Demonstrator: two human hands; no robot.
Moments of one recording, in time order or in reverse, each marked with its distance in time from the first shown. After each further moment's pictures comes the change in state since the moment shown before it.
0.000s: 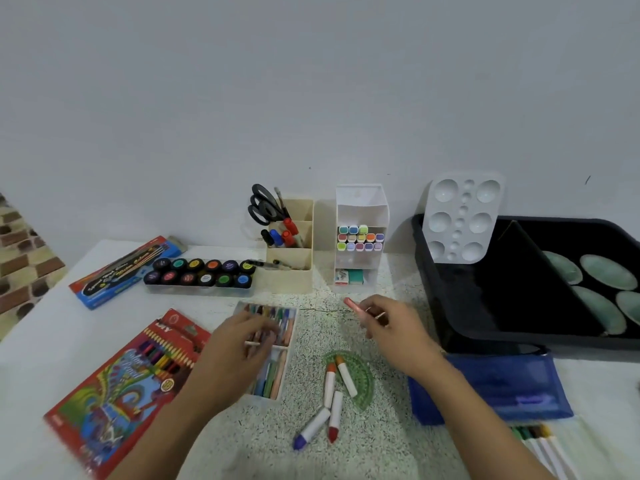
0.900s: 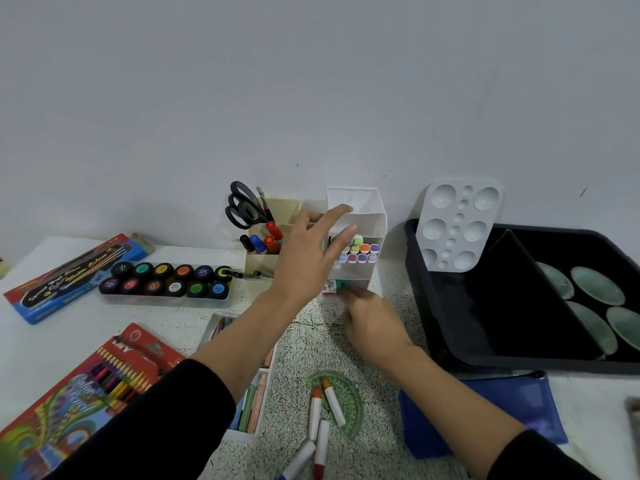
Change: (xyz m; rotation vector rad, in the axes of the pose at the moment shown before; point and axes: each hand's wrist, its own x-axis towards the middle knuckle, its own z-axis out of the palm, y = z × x) left_hand 0.167 0.084 0.045 -0.210 0.215 0.194; right_hand 0.056 -0.001 0.017 -0.702 0.007 -0.230
